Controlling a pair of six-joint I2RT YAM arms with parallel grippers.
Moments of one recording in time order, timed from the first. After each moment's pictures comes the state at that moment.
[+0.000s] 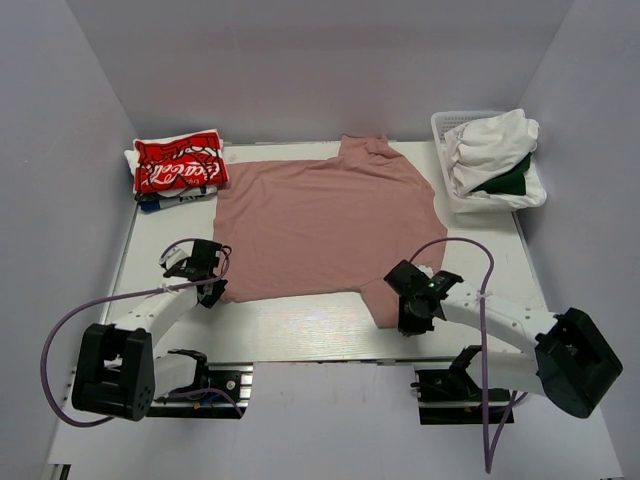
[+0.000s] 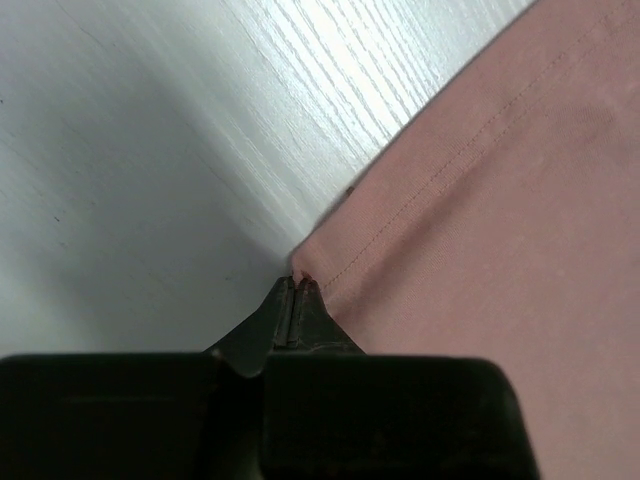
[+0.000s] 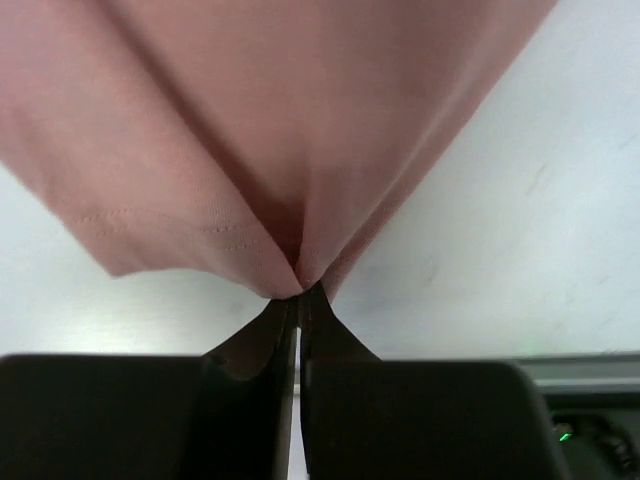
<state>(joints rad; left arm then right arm) -0.18 1.18 0.52 -0.50 -0.35 -1.07 0.76 1.18 0.57 -0.78 0.15 0.79</state>
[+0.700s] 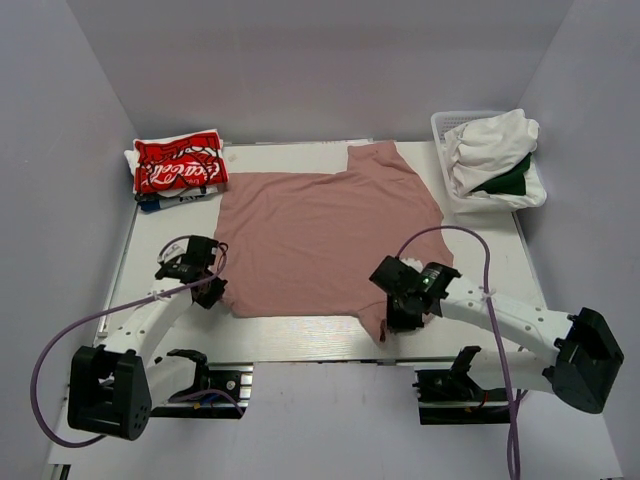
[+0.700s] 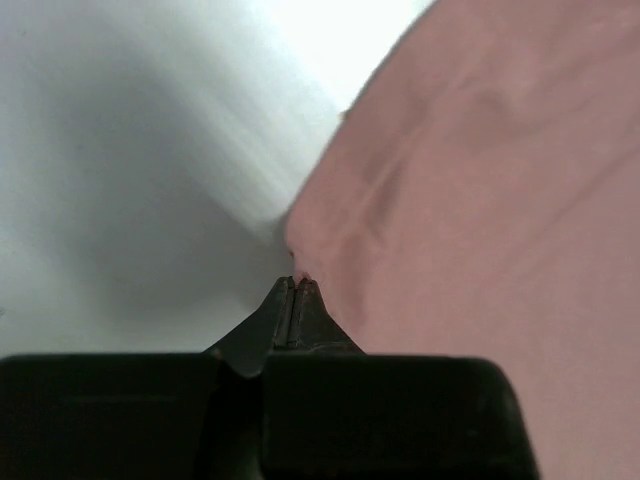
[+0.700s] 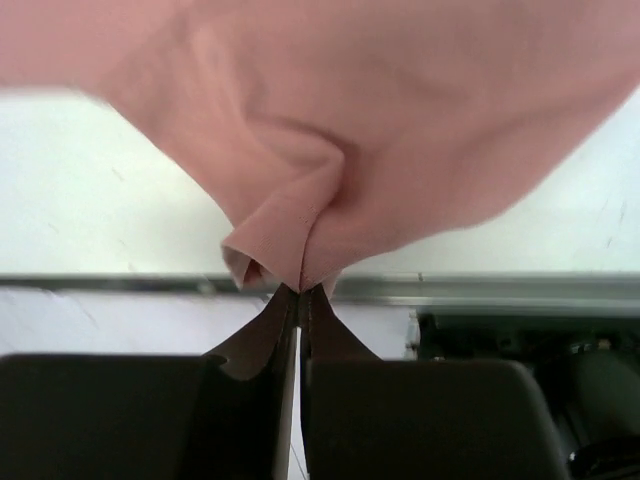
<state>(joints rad) -0.19 1.07 0.57 -0.71 -0.27 -1.06 0.95 1.14 0.76 -0.99 0.11 0.96</state>
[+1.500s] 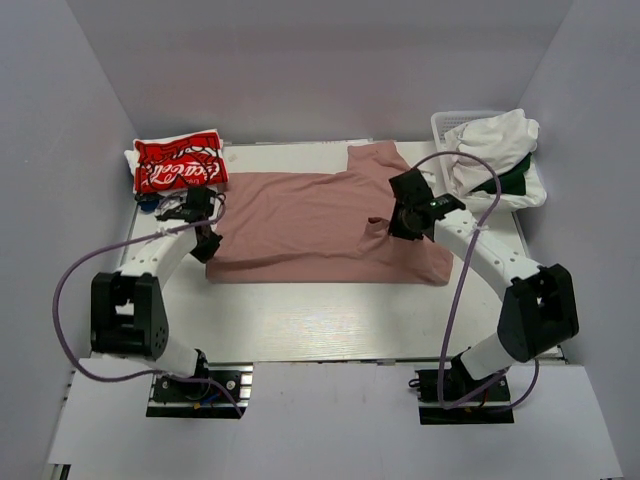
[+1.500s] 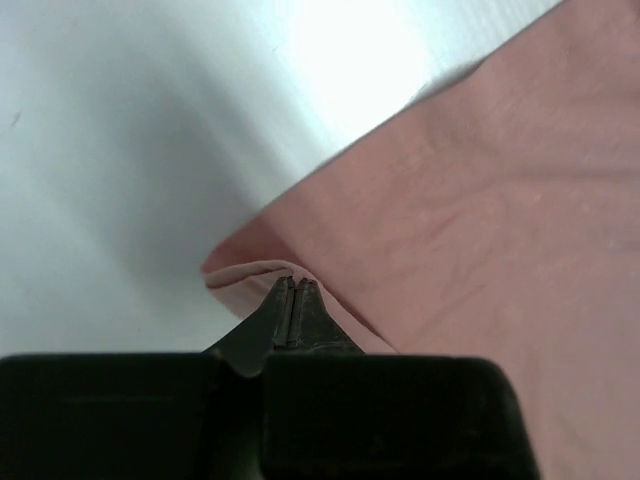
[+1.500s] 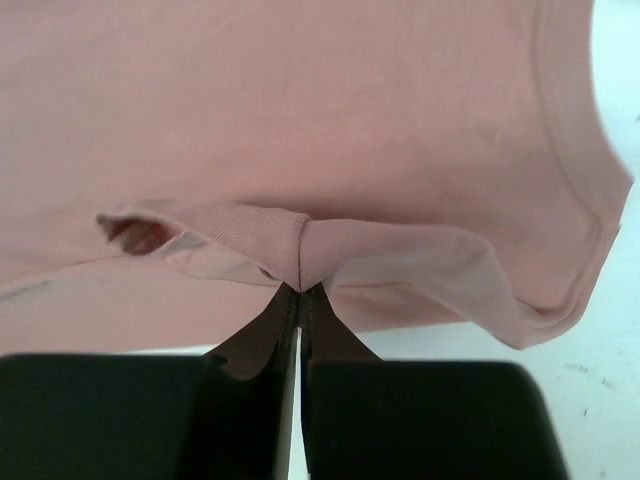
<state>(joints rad) -0.10 1.46 0.99 -0.71 -0.36 -0.99 0.49 1.50 1.18 -0.68 0.25 0.61</state>
